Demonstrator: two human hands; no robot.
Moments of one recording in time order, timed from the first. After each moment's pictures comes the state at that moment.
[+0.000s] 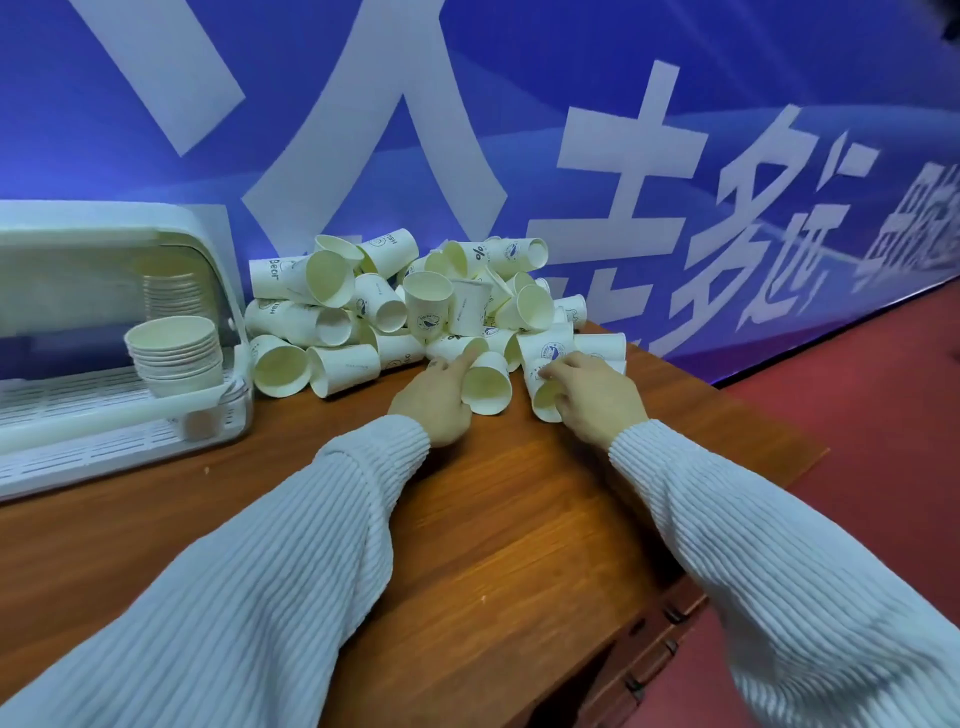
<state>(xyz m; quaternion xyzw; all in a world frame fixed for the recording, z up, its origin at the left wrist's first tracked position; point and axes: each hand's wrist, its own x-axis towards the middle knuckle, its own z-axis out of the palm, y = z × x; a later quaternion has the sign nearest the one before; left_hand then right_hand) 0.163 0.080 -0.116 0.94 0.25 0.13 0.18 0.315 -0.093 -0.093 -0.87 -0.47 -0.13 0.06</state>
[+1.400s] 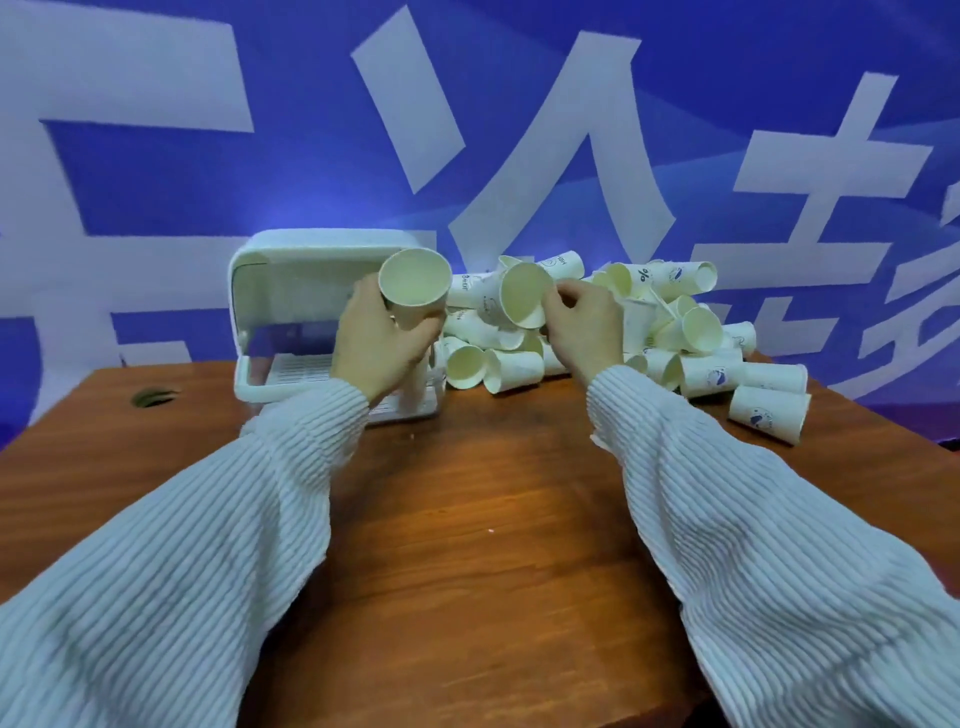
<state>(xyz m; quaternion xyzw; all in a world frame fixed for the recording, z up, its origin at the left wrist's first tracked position) -0.064 0.148 -0.049 0.74 0.36 0.52 0.23 0.144 0.047 -0.027 -0.69 -0.45 -0.04 0.56</state>
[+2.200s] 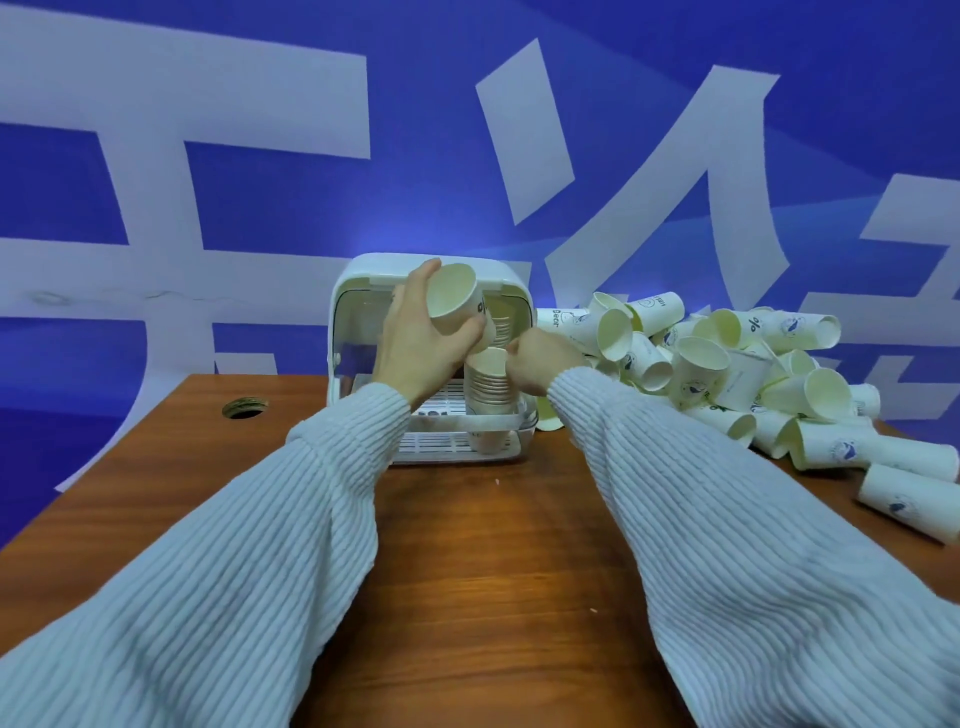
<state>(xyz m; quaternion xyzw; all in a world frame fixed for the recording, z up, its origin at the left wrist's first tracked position) -0.116 0.201 -0.028 0.72 0.38 0.54 0.22 0.057 0.185 -0.027 -0.80 -0.58 0.03 0.17</state>
